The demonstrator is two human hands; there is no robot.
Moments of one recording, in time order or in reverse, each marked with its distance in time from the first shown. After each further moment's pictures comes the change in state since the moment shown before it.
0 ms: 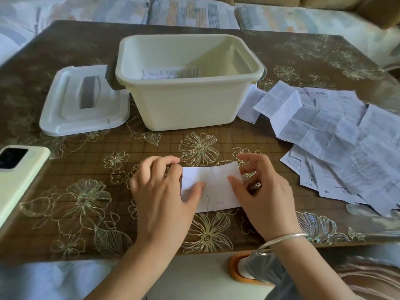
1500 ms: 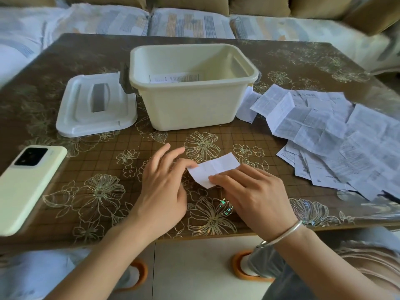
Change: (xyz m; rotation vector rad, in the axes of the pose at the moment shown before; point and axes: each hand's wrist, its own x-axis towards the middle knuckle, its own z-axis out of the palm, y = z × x) left_hand 0.004 -0.025 -0.025 -0.232 -0.271 0.217; right_hand -0.012 -0.009 -0.005 -0.403 0.014 -0.734
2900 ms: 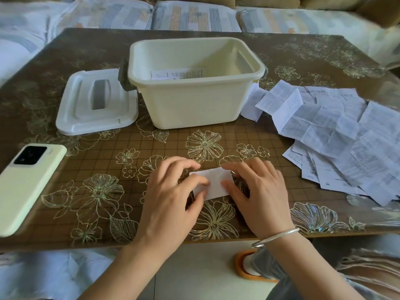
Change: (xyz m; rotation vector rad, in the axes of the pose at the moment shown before) left_hand -0.009 0.014 0.014 0.088 0.201 0.089; right_hand 0.001 -0.002 0.014 0.111 -0.089 0.513
